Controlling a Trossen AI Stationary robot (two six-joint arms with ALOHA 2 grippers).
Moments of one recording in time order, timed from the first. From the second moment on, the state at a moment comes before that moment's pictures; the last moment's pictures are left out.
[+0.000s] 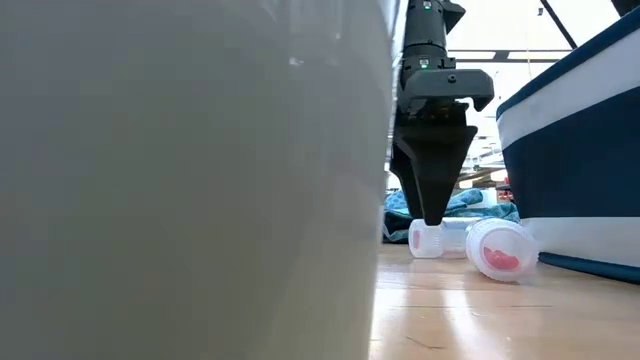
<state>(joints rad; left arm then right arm) 0.22 0.84 0.15 0.47 -0.21 0.01 0.18 2.06 1.53 -1.00 -0.11 0.21</state>
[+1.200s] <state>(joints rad) 0.22 0.84 0.15 0.47 -0.21 0.02 0.21 2.06 1.43 -0.87 -0.03 0.05</state>
